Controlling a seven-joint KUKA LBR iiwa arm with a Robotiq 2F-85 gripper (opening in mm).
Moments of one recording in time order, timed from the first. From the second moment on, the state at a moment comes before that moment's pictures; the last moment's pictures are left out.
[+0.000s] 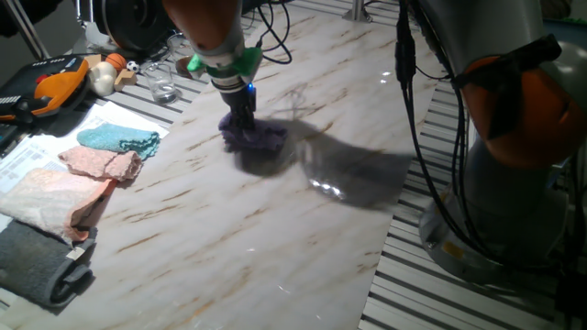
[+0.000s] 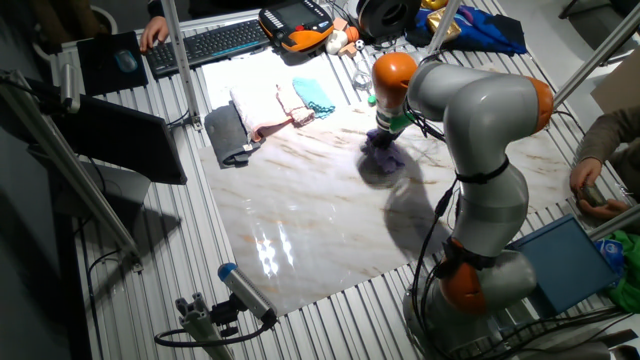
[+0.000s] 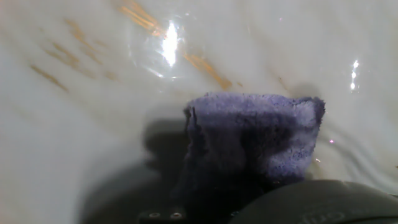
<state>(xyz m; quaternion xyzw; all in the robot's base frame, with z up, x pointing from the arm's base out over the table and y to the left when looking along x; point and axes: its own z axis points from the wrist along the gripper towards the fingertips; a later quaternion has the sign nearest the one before) 0.556 -0.063 0.030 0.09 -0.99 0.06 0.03</state>
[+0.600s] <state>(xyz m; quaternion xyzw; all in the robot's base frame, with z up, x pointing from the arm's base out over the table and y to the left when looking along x) 0.560 -0.057 0.030 0.01 -1.00 0.01 0.07</state>
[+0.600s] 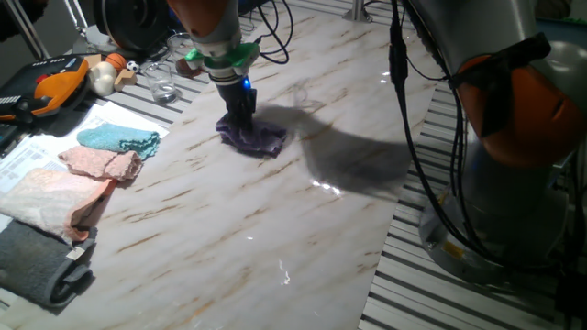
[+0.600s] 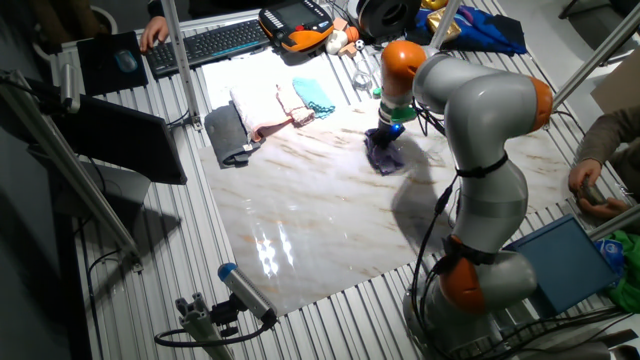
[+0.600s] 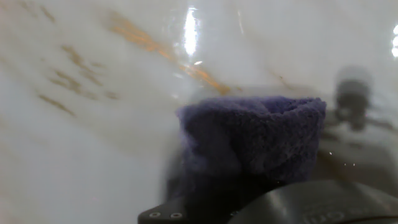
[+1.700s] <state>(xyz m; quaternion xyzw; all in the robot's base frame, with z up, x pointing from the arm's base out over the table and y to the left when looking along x) 0.549 -0.134 0.040 0.06 -1.00 0.05 0.05</state>
